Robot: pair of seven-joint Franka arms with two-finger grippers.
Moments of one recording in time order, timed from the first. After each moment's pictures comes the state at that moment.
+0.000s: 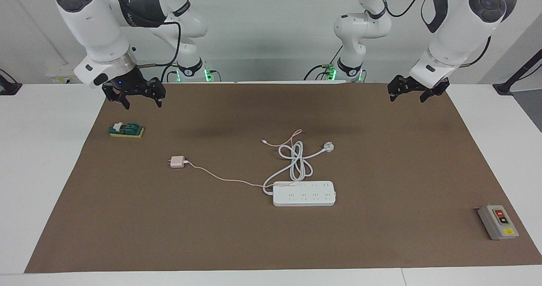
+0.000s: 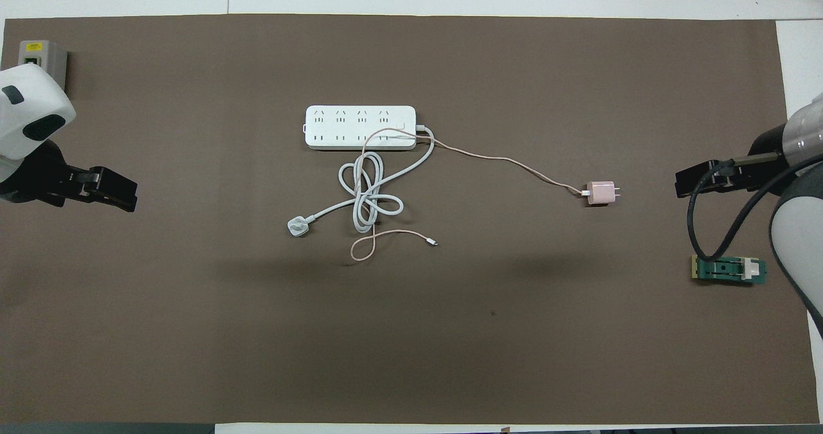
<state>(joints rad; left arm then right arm) -0.04 0.00 -0.07 -1.65 0.03 1.49 0.03 -0.04 -0.04 0.06 -1.76 -0.01 1.65 -0.05</state>
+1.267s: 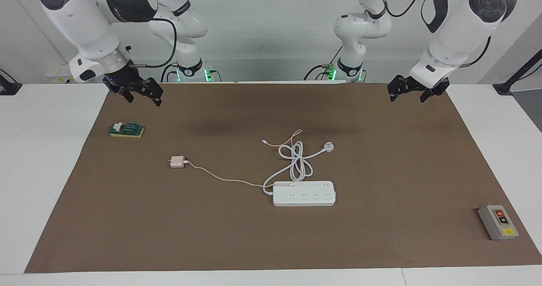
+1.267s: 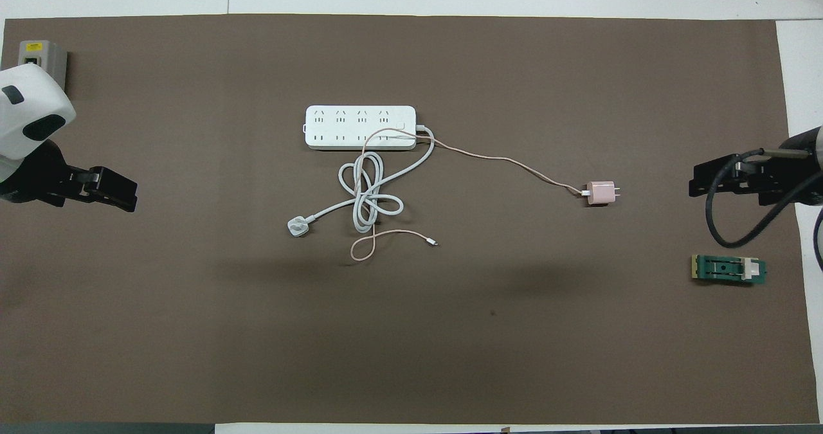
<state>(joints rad) -0.04 0.00 -0.07 -1.65 0.03 1.49 0.03 -0.09 -0.02 0.05 -1.77 0.18 1.61 0.35</state>
